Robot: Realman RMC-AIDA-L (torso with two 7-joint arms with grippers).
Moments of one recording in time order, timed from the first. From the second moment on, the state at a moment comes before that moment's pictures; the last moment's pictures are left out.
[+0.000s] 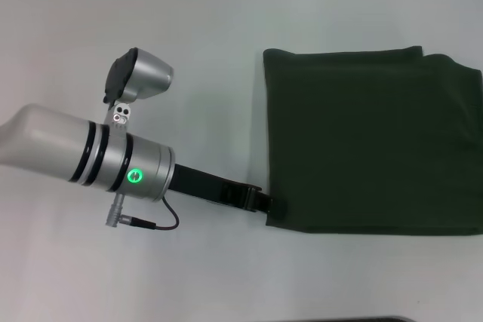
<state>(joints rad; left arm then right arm) -0.73 -2.17 1.15 0.35 2.03 1.34 -2.16 0.38 1.99 -0.29 -0.92 -2.03 -1.80 1.89</state>
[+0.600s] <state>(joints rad) -0.67 -2.13 1.10 0.39 2.02 1.41 -2.12 0.40 2.00 -0.30 -0.91 -2.03 -1.79 1.89</state>
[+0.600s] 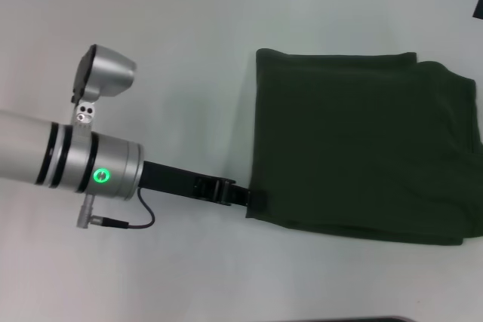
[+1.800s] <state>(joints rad) -0.60 -2.05 1.02 0.42 2.03 1.50 -2.09 0.43 2.00 -0.31 -0.91 -2.03 -1.78 1.90</state>
